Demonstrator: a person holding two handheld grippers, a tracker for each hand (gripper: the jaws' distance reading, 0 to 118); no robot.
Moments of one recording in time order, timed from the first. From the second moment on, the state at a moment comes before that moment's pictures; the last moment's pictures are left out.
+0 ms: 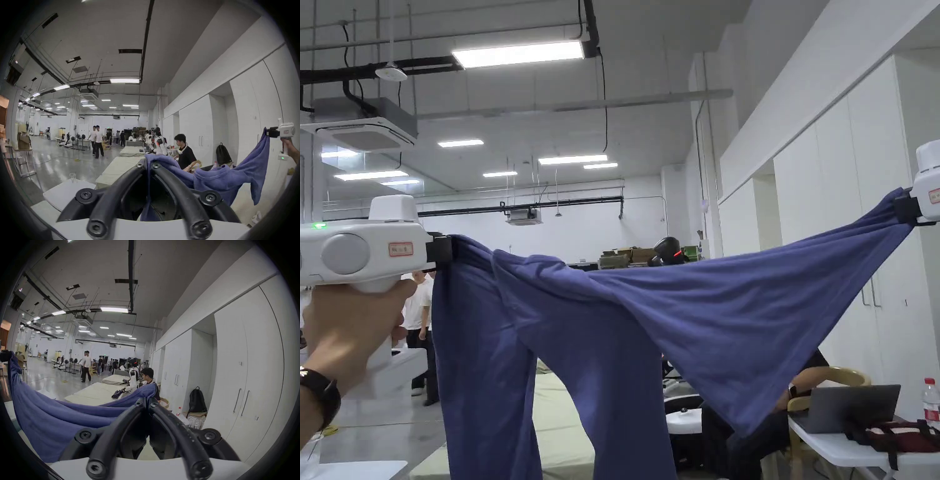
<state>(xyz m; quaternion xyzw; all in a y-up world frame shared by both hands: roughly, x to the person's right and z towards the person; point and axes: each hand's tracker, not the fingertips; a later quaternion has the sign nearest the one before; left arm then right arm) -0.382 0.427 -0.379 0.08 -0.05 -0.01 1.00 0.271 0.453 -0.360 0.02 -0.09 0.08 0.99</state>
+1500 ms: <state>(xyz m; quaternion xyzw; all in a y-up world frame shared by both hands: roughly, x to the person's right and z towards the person) -0.389 0.347 -0.669 0.00 0.01 -0.02 1.00 0.255 0.376 -0.657 -0.01 -0.11 0.10 0.99</state>
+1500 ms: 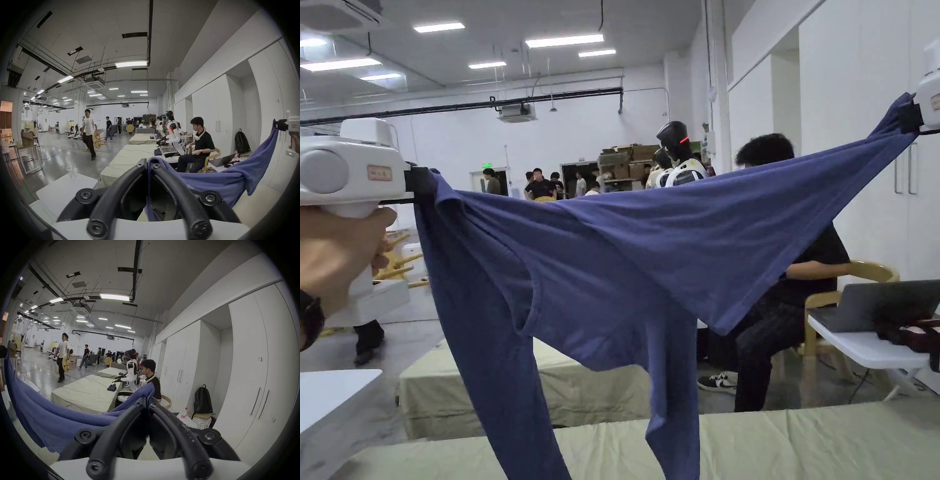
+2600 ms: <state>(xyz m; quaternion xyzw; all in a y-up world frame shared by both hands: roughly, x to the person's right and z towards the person) -0.390 -0.006 -0.479 -0.25 -0.04 0.06 0.97 0.259 0.016 -0.469 -0.24 0.00 0.02 0.97</state>
